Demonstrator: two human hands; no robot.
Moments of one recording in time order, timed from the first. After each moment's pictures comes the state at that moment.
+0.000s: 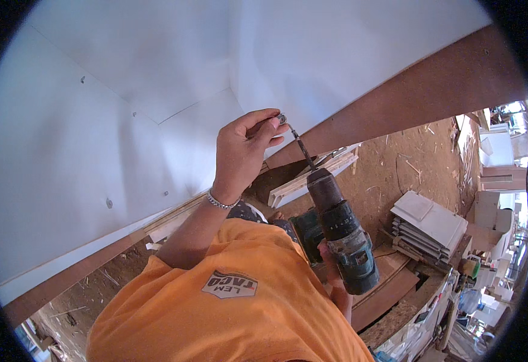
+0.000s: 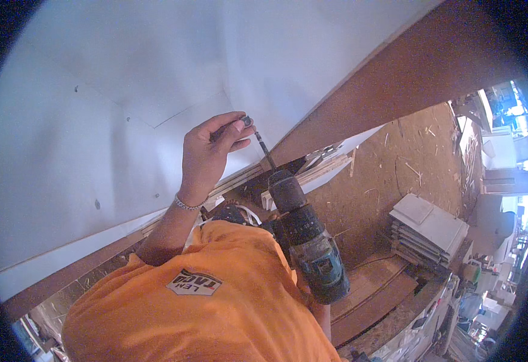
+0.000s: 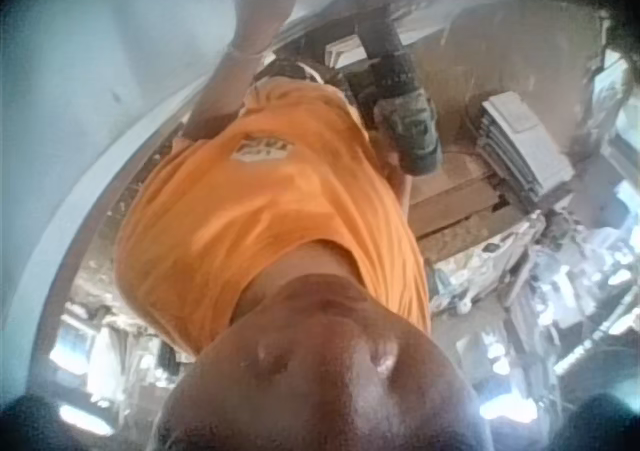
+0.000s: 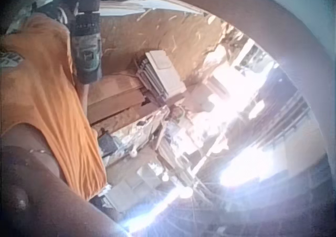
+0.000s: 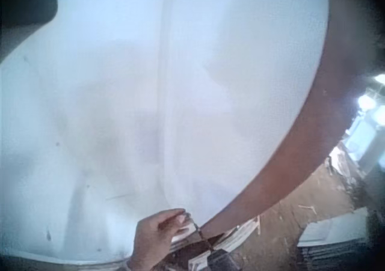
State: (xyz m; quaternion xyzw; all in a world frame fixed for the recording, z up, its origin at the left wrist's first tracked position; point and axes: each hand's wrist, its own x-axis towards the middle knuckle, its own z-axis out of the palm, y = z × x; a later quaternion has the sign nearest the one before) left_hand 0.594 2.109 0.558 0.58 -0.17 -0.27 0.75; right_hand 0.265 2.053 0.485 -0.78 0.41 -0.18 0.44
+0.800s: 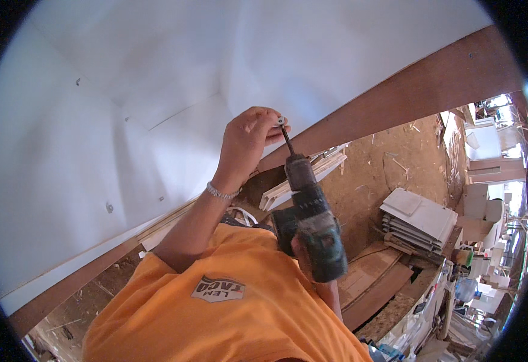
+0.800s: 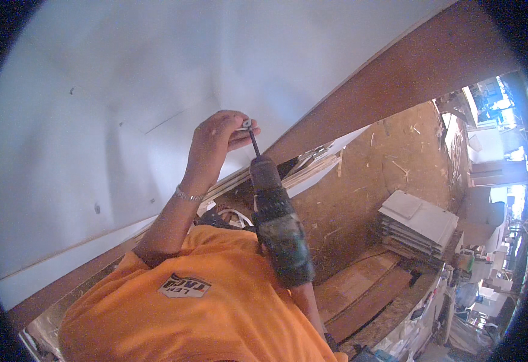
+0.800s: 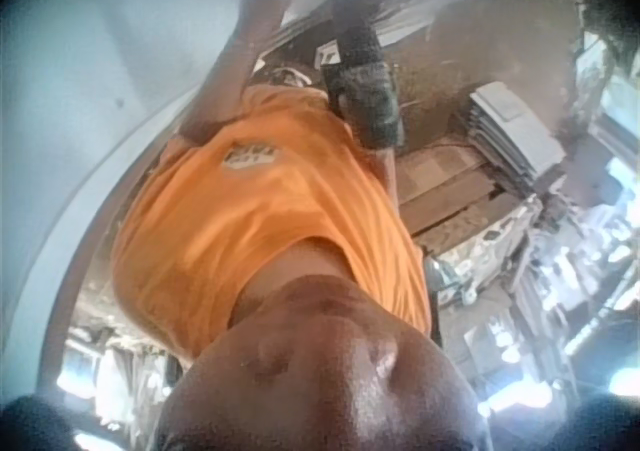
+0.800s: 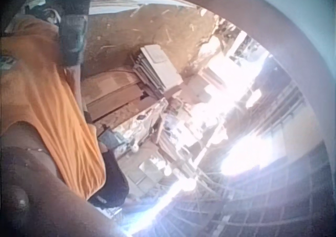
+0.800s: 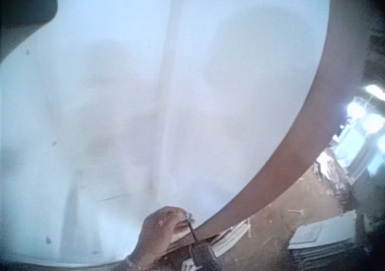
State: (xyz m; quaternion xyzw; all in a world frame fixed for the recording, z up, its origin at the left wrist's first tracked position) left_hand 0.614 2.112 0.555 0.50 -0.15 -0.36 0.77; right_hand 0.317 2.090 0.482 -0.65 0.36 -0.15 0.65
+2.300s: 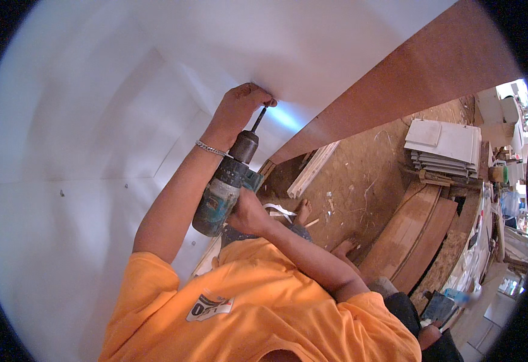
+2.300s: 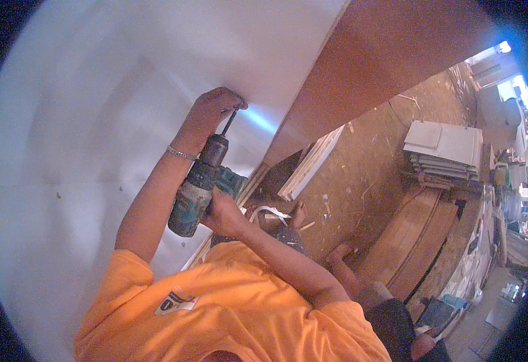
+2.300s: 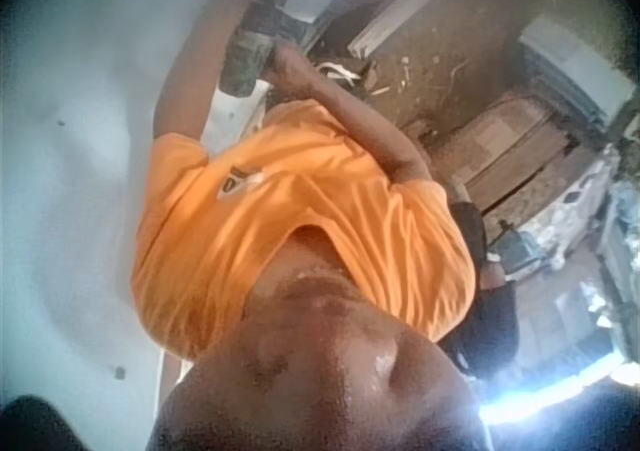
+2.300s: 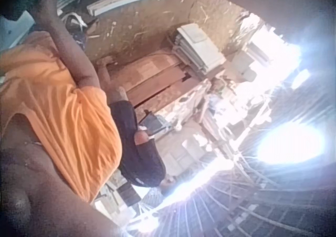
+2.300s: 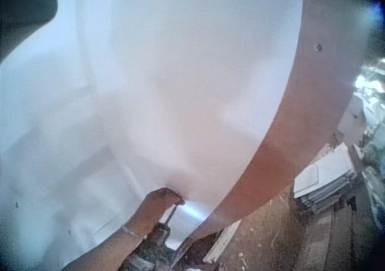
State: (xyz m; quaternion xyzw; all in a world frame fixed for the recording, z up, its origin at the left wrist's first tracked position) left_hand 0.711 1.997 0.493 0.57 -0.44 -0.40 0.57; right_hand 0.554 2.106 0.425 -0.73 0.16 -0.21 0.63
